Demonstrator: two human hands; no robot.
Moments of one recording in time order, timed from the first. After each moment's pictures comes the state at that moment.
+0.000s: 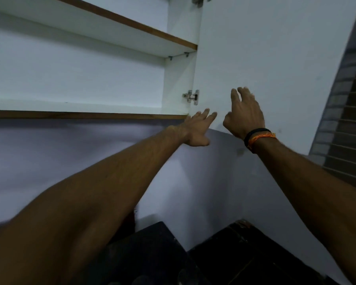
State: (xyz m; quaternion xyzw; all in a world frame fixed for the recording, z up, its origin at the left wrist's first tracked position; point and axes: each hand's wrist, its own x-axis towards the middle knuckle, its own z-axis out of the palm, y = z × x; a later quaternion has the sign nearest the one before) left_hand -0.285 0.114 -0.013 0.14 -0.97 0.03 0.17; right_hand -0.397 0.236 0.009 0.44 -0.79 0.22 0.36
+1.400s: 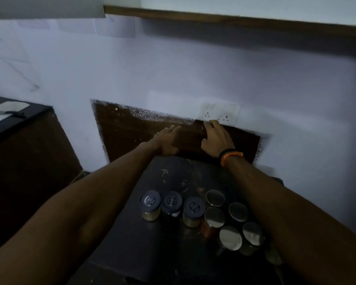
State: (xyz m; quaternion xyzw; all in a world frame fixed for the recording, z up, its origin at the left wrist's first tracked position) left_hand 0.092 0.064 -0.303 0.62 -0.77 -0.13 0.05; right_hand -0.115 0.053 -0.290 0.79 -0.59 0.16 -0.06
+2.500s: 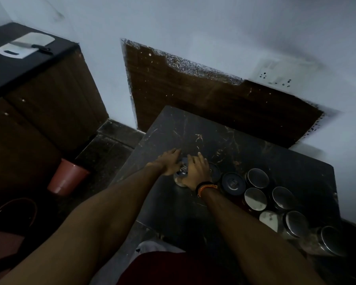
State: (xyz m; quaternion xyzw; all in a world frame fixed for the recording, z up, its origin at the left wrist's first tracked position) left_hand 0.195 0.135 -0.494 0.68 -0.64 -0.35 0.02; right_hand 0.043 0.130 -0.521 0.81 -0.55 -0.04 -0.19
